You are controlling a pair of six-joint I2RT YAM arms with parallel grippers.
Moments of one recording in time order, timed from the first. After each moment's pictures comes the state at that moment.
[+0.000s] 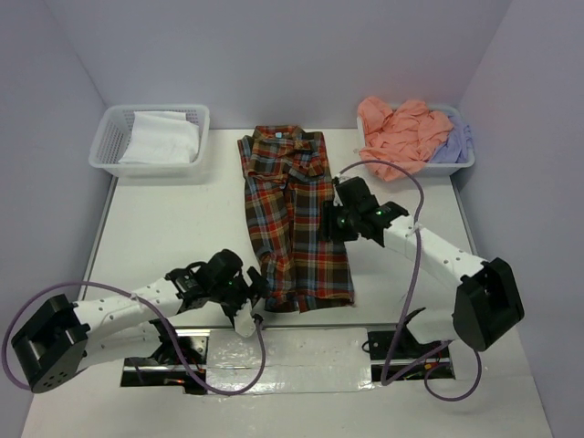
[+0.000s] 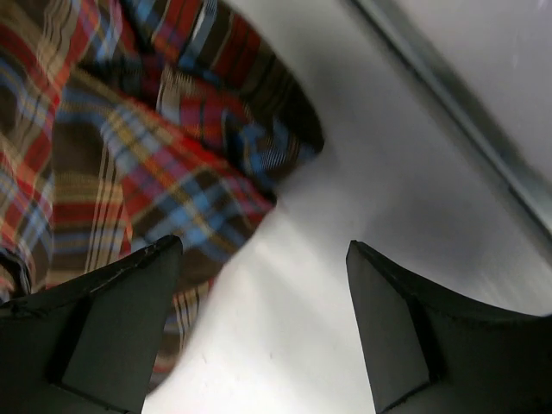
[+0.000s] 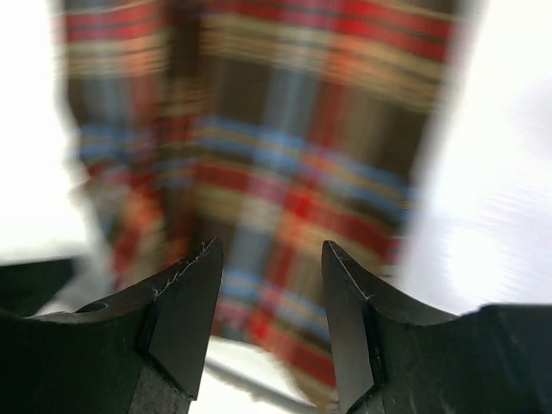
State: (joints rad) left arm -0.82 1.03 0.43 -0.34 0.42 1.49; right arm 0.50 1.36 0.94 -0.52 -0.06 0.45
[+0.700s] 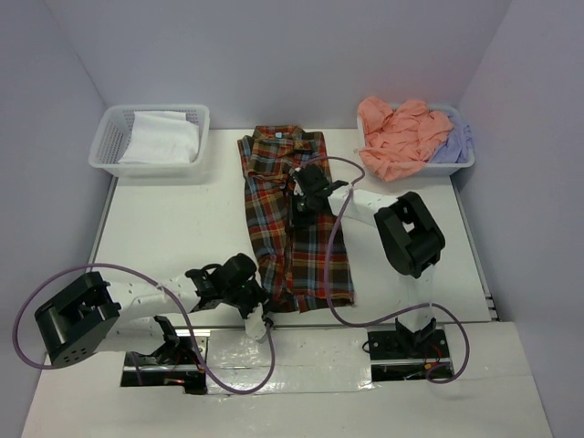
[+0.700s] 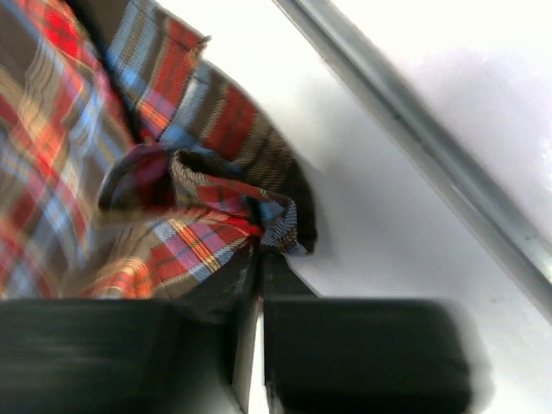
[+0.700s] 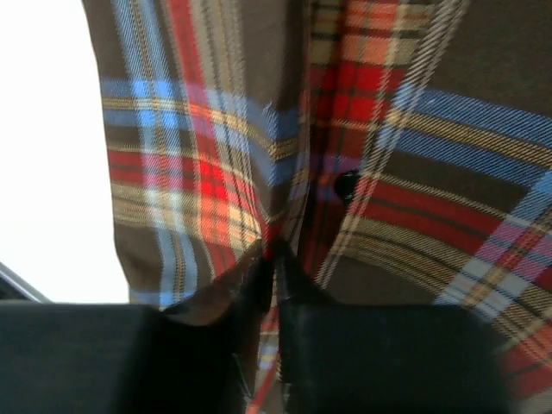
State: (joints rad) left arm -0.92 1.24 0.42 -0.09 0.44 1.43; right arm 0.58 1.95 1.30 -0.33 -0.27 0.53
